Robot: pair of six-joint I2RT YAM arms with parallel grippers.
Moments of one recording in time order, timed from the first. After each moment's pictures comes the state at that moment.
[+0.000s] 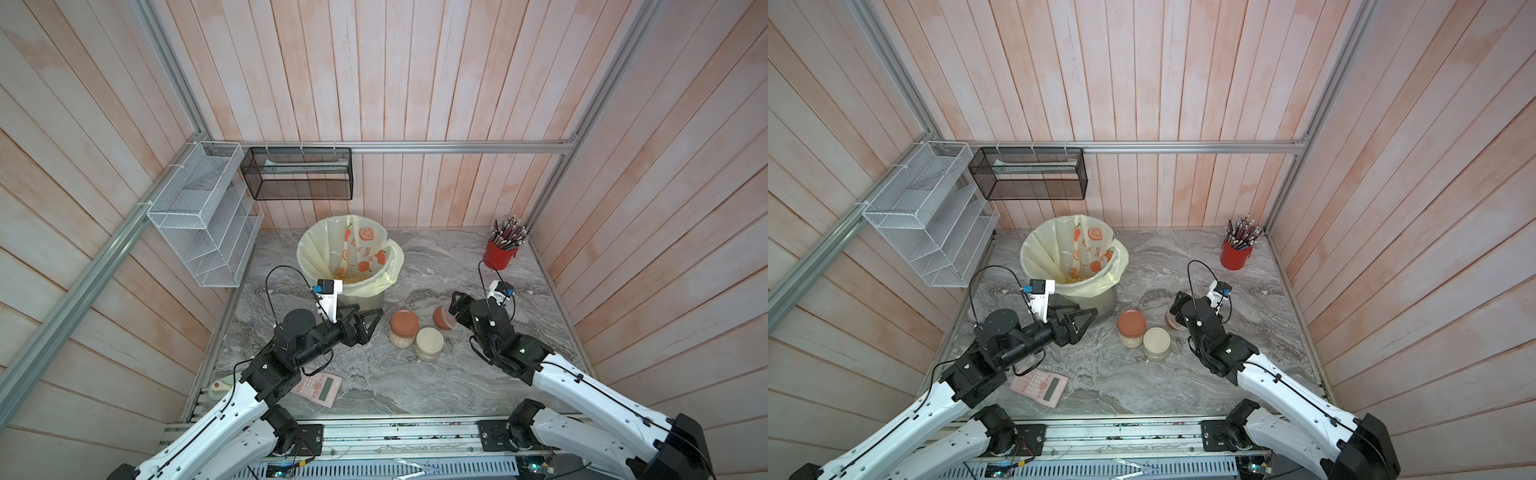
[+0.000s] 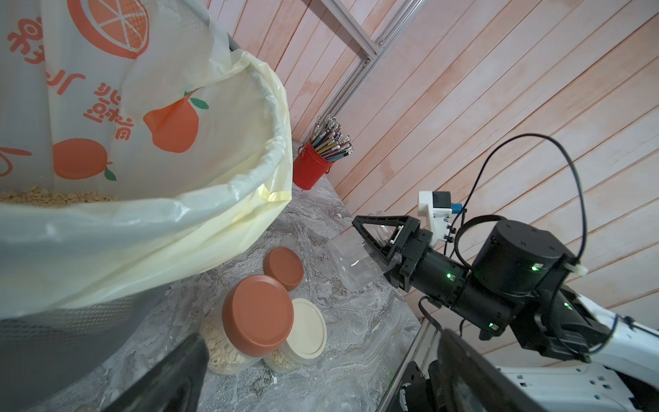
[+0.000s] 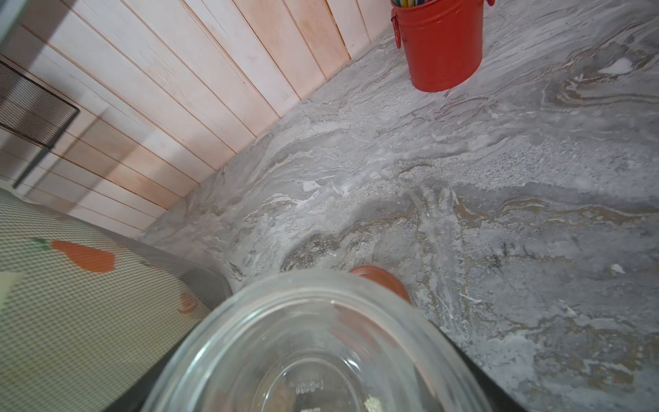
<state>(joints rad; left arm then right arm) -0.68 0.73 0.62 -0.06 0.20 -0.62 0.71 0.97 0.63 -0.23 0.56 0.94</state>
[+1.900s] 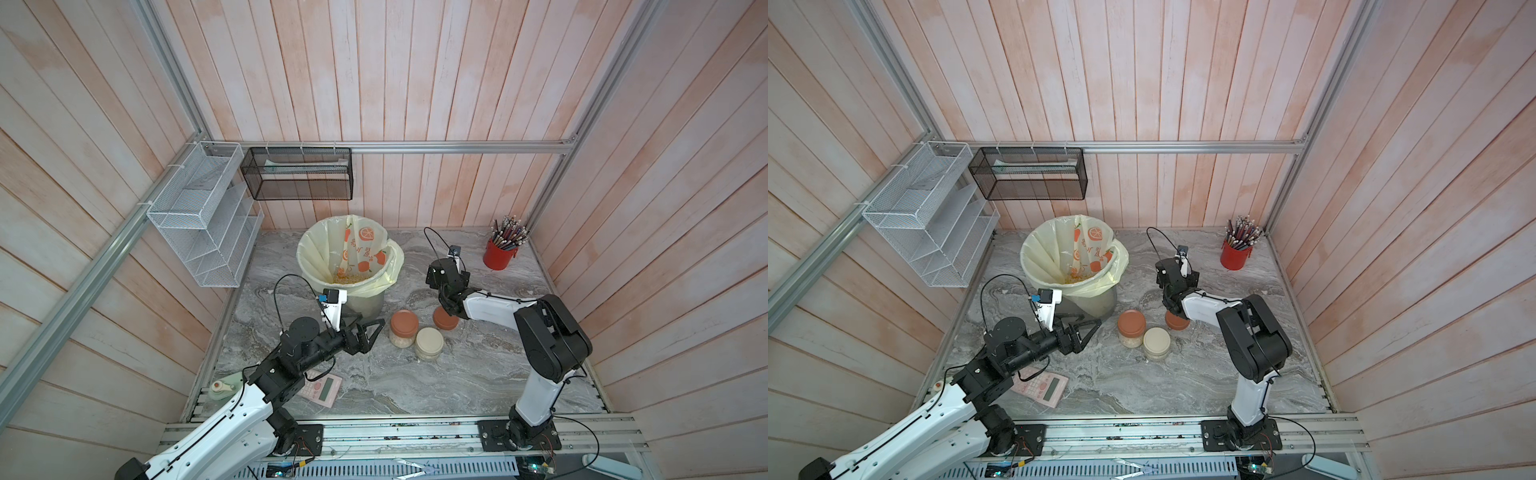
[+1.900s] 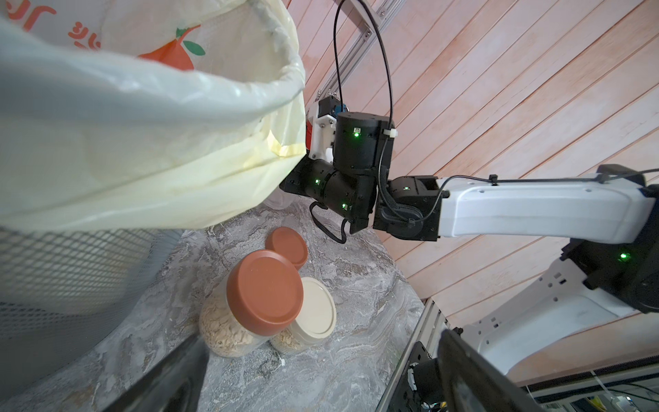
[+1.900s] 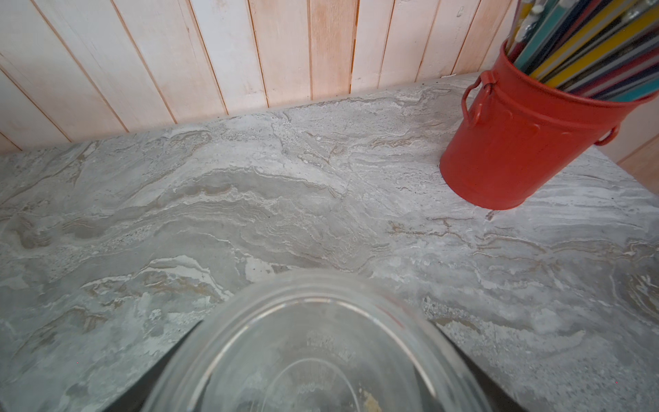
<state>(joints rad) -0.68 0.73 0.50 0.04 0.25 -0.61 0.53 1.82 1.01 0.20 0.60 0.42</state>
